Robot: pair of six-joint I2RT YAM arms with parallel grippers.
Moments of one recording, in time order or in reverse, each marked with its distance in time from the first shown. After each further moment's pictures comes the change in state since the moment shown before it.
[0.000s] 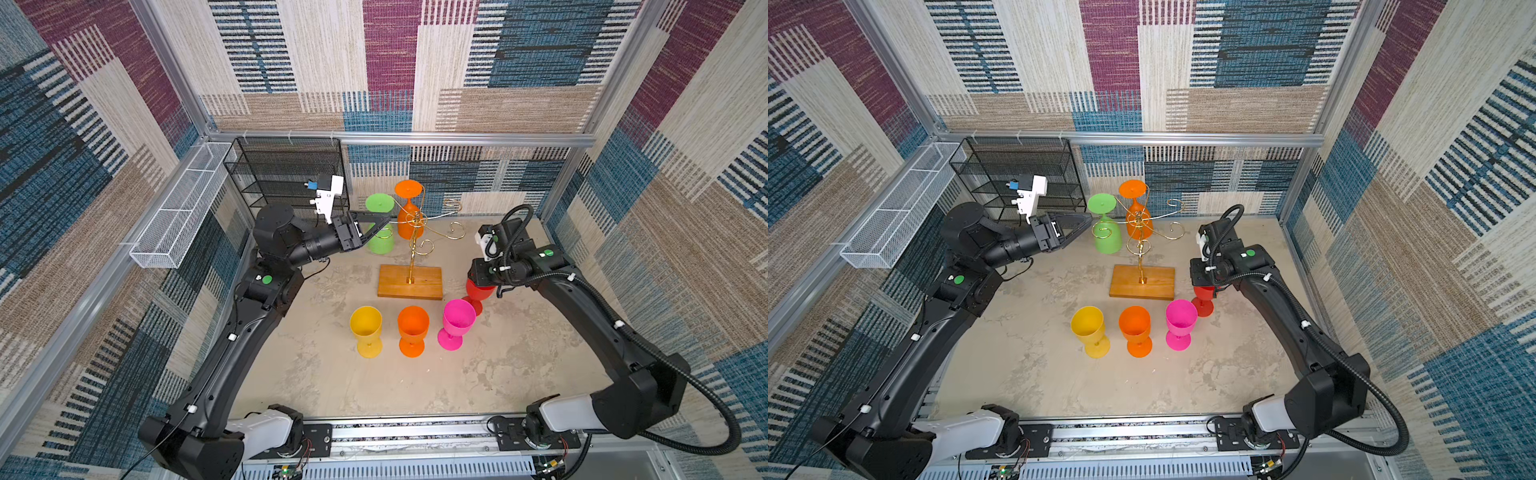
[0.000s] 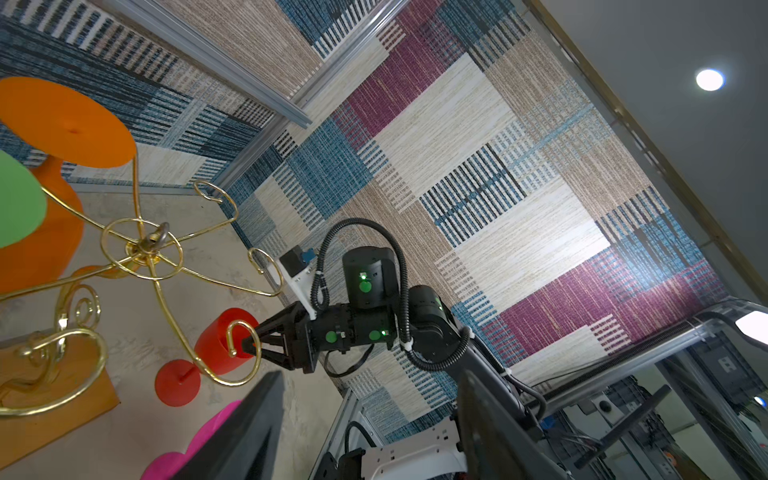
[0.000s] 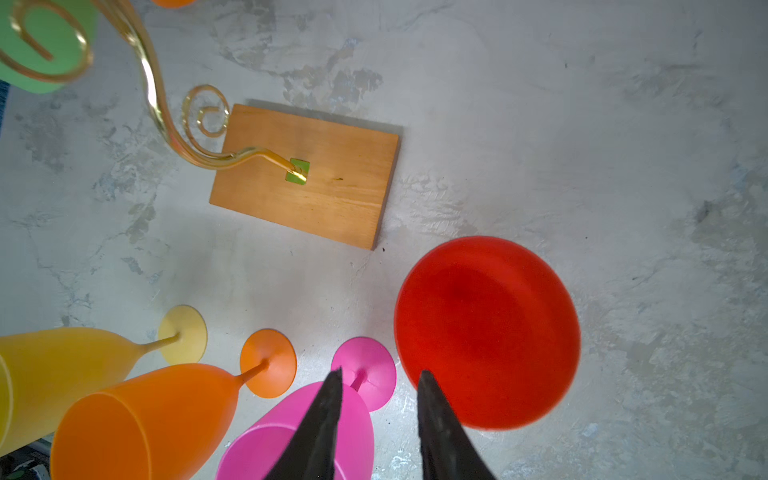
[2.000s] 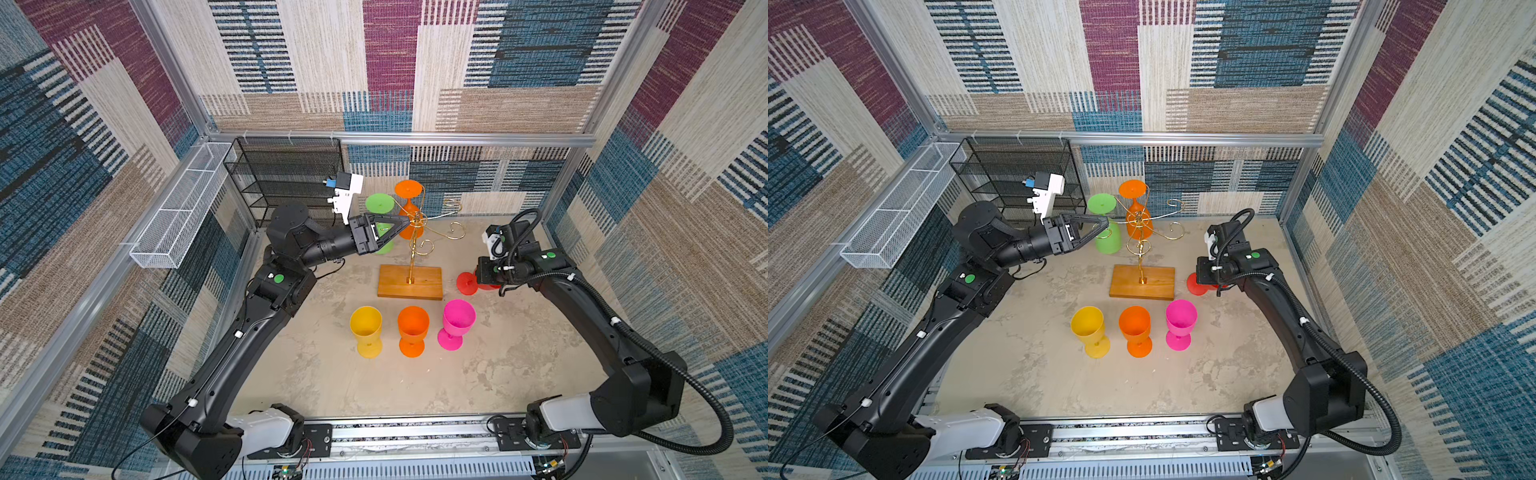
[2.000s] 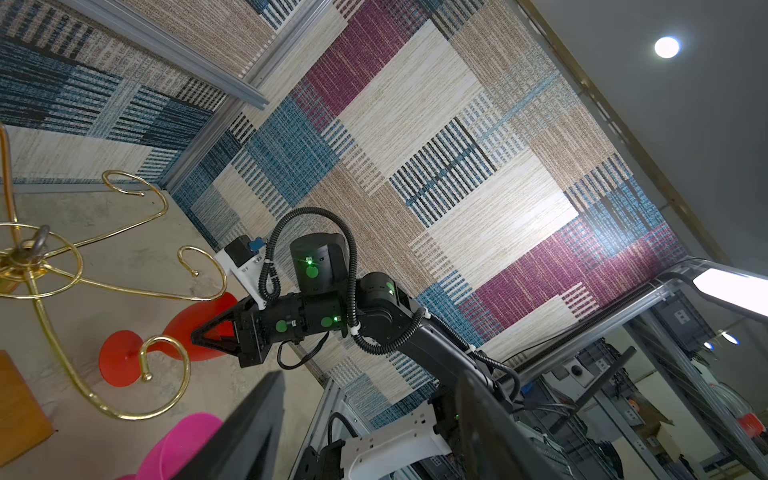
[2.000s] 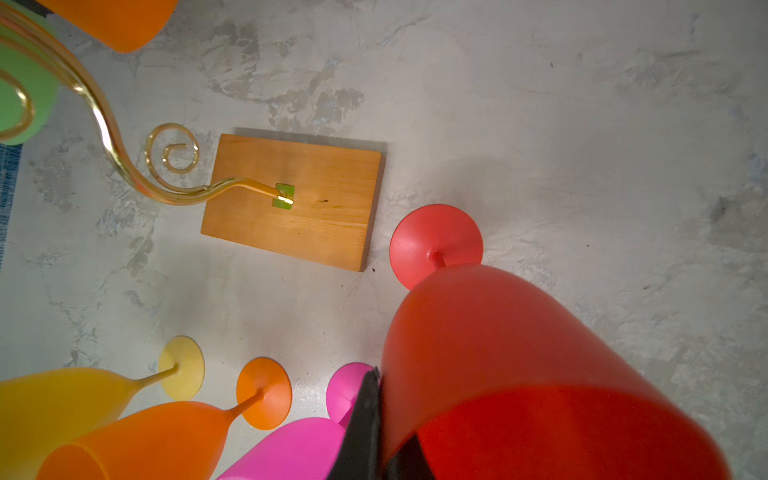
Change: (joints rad) left arm -0.142 0.030 0.041 0.038 -0.022 0.004; right arm -0.086 0.042 -0.080 0.104 -0.033 0.008
